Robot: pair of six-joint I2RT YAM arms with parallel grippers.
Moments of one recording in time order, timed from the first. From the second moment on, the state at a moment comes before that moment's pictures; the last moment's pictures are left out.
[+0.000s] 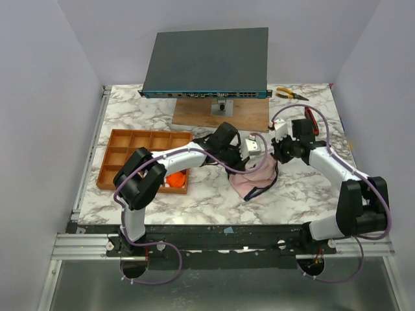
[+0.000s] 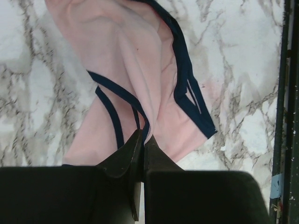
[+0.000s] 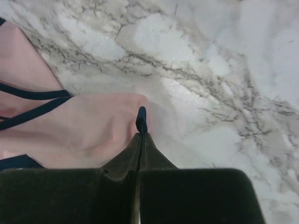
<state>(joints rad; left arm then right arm) -0.82 1.89 1.28 -0.19 0.62 0.33 0.13 1.45 0.85 -0.35 -0.31 -0.43</state>
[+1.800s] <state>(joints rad) -0.76 1.42 1.50 -0.88 0.51 0.49 0.13 0.88 1.20 -0.68 -0.73 -0.33</state>
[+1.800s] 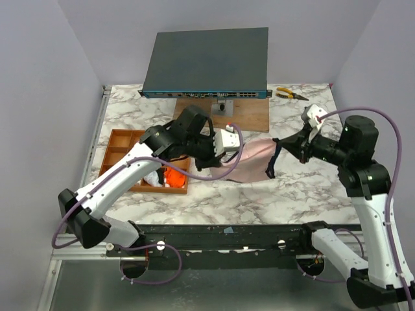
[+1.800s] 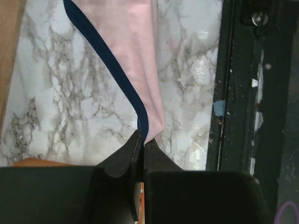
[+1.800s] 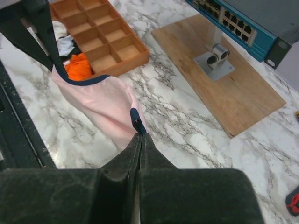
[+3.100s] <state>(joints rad) -0.79 1.46 0.85 -0.25 0.30 0.51 0.13 0.88 0.68 -0.77 -0.80 -0.89</state>
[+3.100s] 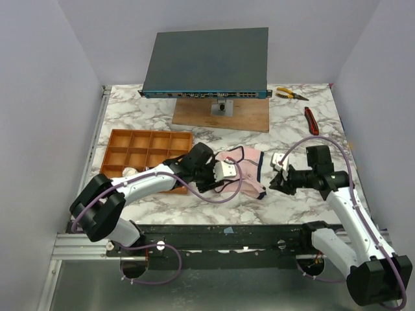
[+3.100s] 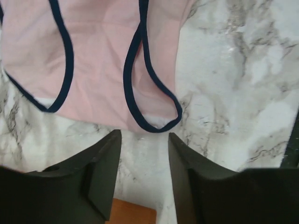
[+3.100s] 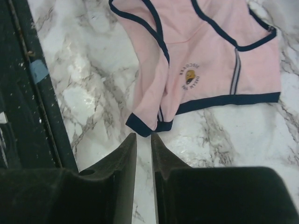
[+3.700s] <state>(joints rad) -0.80 1.41 0.95 -0.28 0.37 0.46 0.13 0.97 0.66 -0.78 -0.84 -0.96</state>
